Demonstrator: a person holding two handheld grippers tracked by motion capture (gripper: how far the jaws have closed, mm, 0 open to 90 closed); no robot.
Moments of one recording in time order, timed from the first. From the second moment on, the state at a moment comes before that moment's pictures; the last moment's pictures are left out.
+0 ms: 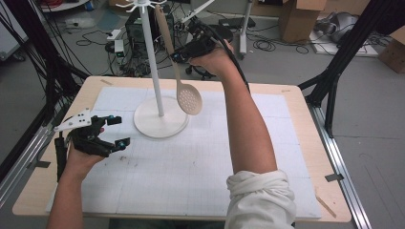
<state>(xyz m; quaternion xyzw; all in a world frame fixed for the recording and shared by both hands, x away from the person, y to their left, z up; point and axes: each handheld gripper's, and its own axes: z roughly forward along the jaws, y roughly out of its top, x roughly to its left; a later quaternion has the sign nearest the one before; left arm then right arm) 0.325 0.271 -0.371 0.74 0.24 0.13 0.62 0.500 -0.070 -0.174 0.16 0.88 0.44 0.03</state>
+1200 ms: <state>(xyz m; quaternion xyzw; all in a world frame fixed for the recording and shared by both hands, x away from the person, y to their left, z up) 0.325 0.264 -0.373 0.74 0.23 0.12 0.62 0.425 -0.152 -0.212 0.17 0.87 0.47 0.06</state>
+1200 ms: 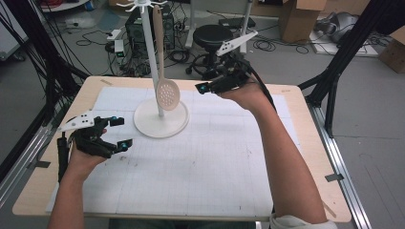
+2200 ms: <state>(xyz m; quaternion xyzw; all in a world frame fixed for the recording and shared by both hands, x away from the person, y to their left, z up) 0.327 0.263 -0.380 0.75 0.24 0.11 0.61 0.360 -0.231 -0.304 0.23 0.81 0.53 0.08</state>
